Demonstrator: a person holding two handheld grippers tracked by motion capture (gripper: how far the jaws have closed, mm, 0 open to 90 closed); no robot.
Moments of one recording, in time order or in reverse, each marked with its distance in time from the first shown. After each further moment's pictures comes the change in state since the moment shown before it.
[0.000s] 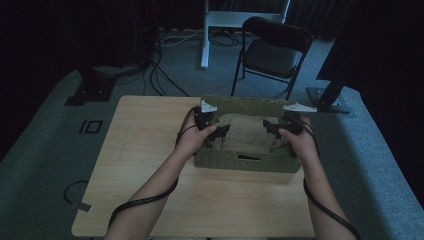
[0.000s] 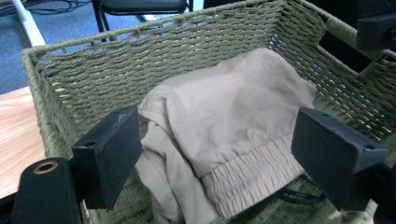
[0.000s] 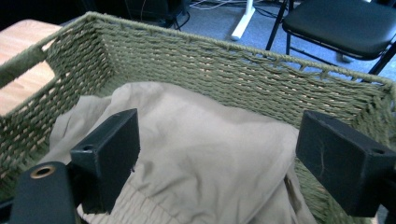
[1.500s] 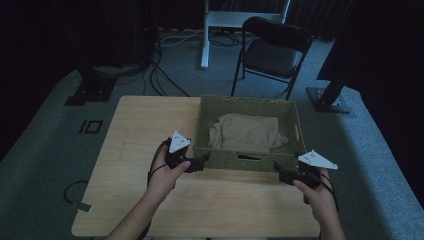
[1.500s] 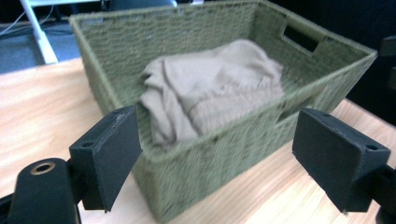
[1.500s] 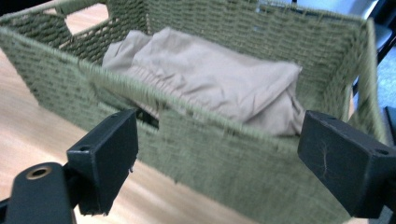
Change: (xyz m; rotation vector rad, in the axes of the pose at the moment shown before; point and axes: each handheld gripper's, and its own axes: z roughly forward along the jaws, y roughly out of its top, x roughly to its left) left arm -0.015 -0.088 -0.094 -0.110 0.006 0.006; right arm 0.028 -0.112 -0.093 -0.088 0.012 -0.075
